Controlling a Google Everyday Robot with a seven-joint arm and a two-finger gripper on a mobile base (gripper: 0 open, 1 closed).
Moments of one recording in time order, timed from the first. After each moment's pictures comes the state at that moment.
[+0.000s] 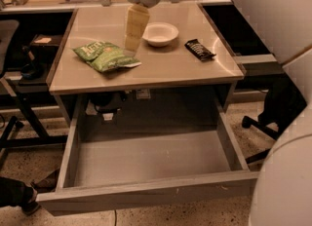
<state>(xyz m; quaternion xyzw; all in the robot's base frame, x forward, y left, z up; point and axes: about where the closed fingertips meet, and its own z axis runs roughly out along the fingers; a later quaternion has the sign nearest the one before) 0.622 0.047 0.984 -0.69 0.68 0.03 0.23</state>
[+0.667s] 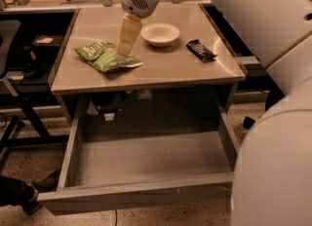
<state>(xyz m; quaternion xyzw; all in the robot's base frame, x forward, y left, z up) 0.645 0.066 0.954 -0.68 0.69 0.08 0.24</state>
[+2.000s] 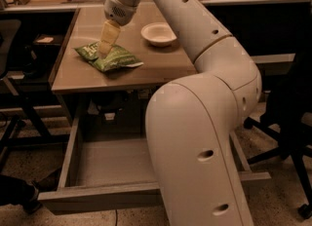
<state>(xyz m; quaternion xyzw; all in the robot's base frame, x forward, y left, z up) 0.730 0.131 0.891 -0.66 0.71 0.15 0.22</state>
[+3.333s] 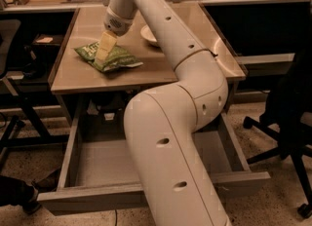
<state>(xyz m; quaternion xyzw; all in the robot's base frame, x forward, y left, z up) 0.770 0.145 0.837 -0.62 0.74 0.16 0.19</state>
